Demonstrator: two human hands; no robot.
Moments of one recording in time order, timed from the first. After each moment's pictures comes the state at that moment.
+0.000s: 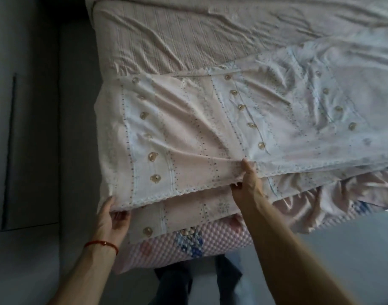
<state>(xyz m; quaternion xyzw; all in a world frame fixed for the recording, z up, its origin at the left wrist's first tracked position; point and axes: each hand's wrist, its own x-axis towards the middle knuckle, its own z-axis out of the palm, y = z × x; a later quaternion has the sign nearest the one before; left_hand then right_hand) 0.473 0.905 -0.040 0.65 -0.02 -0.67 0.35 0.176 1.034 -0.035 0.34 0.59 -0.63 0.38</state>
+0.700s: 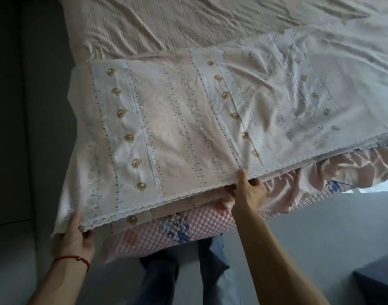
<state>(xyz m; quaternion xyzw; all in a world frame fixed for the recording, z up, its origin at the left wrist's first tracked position) 0.542 0.929 -0.084 0.75 -0.11 -0.58 0.30 0.201 1.101 -0.037 0.25 0.78 -0.53 0.23</state>
